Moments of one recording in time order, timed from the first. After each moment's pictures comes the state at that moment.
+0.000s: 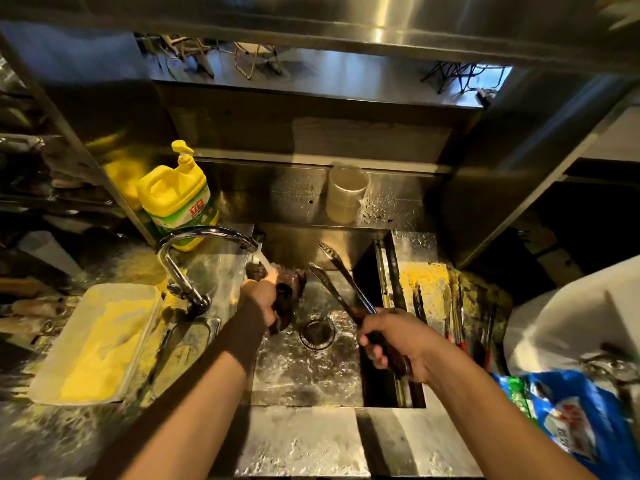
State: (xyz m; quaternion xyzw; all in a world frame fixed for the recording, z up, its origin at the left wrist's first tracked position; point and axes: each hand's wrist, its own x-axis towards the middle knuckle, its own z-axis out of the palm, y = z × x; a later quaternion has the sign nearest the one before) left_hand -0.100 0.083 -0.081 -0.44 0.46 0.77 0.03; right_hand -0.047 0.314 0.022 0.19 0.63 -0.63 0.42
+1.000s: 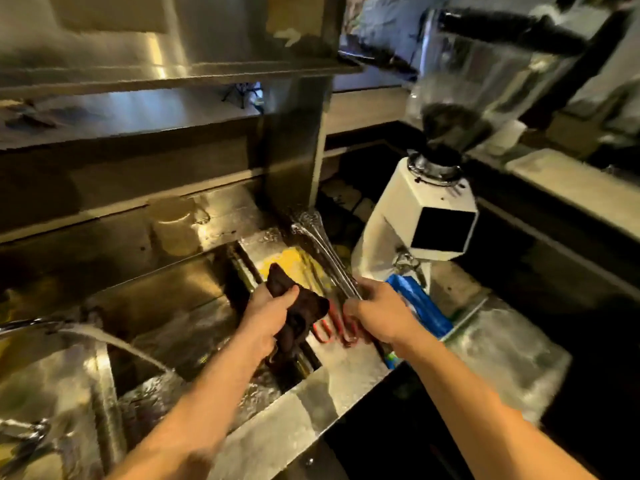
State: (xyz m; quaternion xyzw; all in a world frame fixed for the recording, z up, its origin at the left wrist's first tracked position) left_hand -0.041 0.276 0.001 -0.09 0.65 0.72 0.23; right_hand 0.054 0.425 0.067 0.23 0.81 -0.55 0.01
